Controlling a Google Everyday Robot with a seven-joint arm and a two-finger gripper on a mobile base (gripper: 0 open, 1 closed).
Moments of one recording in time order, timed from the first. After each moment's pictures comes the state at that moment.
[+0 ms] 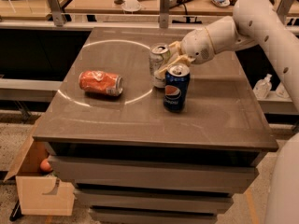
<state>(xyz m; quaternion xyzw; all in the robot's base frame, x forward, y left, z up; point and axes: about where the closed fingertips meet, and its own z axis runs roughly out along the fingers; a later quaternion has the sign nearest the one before) 0.629 -0.039 0.890 -0.62 0.60 0.36 0.36</state>
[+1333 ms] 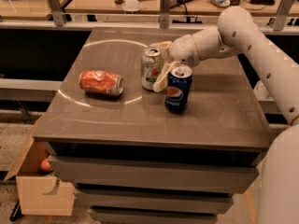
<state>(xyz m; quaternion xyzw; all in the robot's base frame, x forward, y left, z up) 0.653 -0.008 0.864 -0.62 0.58 0.36 0.39</state>
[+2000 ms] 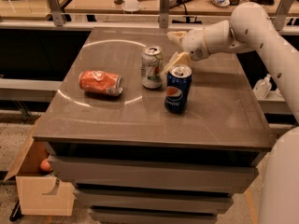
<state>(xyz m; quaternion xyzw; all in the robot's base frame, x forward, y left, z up) 0.713 -0.055 0.873 -0.57 0.63 0.27 0.45</state>
